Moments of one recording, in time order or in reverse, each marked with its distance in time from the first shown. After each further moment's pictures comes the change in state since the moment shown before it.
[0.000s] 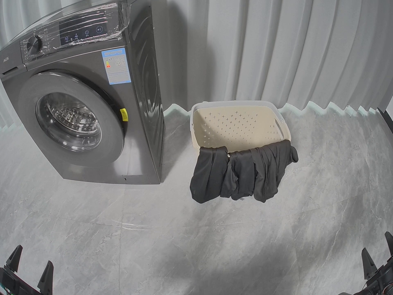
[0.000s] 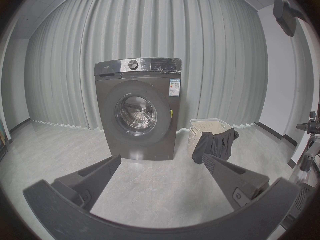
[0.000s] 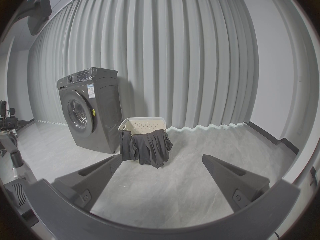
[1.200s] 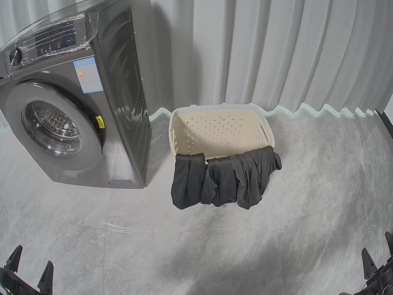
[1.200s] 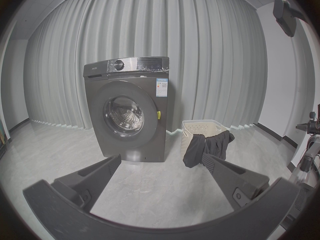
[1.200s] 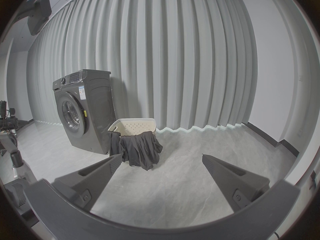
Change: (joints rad) left arm 0.000 0.000 0.000 0.000 0.000 -0.002; right arm 0.001 0.000 0.000 0.000 0.000 0.000
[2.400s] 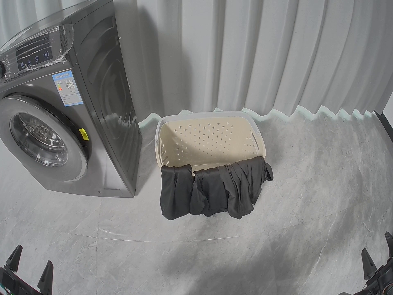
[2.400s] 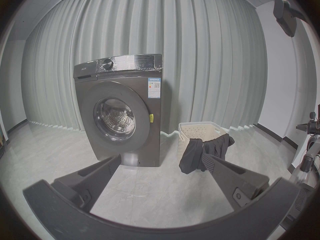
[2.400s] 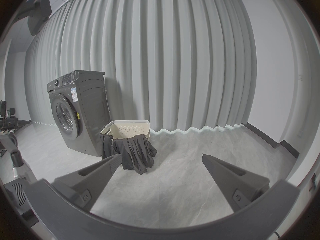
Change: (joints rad) left arm 0.000 0.000 0.000 0.000 0.000 -0.001; right arm 0.000 0.000 0.000 0.000 0.000 0.000
